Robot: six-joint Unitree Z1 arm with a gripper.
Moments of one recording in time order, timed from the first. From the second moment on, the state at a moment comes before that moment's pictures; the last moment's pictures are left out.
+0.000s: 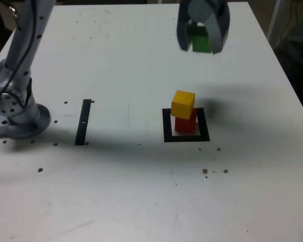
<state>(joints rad) 0.10 2.09 -2.09 1.62 0.10 0.49</state>
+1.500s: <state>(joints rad) -0.12 2.05 -1.79 1.47 0.08 0.32</state>
